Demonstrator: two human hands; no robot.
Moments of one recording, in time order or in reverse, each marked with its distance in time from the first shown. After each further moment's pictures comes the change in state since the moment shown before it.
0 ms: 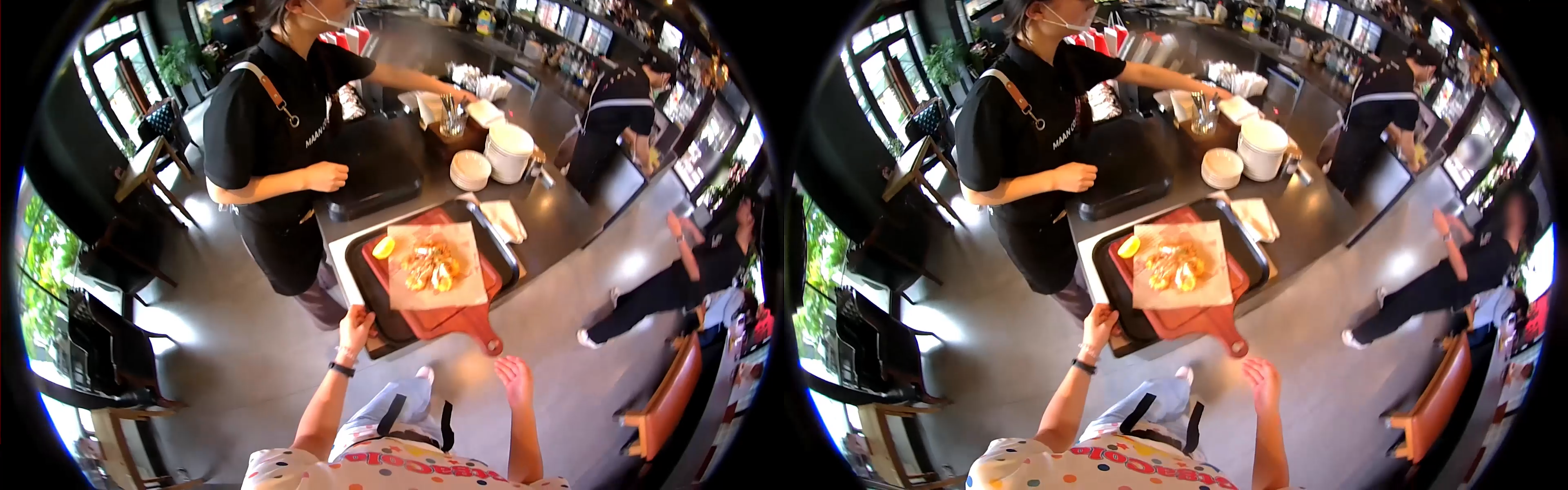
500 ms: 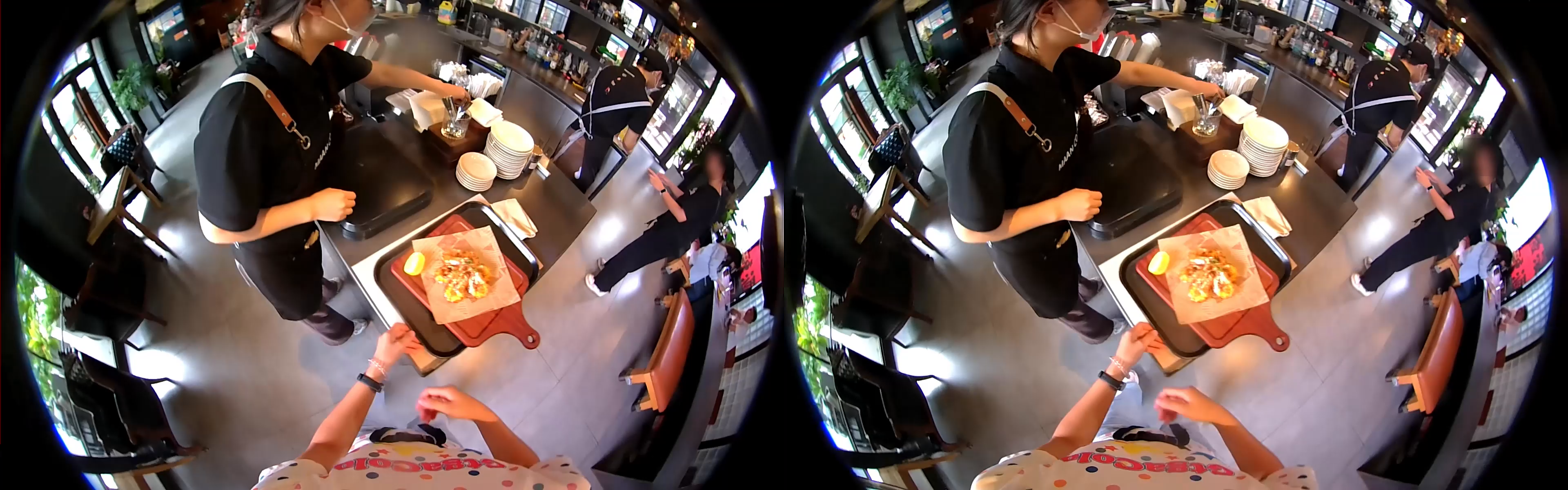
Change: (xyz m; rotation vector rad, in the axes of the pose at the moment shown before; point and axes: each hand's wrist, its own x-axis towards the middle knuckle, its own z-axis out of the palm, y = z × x) left_hand 0.033 0.010 -0.039 -0.157 -0.531 -0.264; right_hand -0.084 0.034 0.264 -0.548 -0.898 0.404
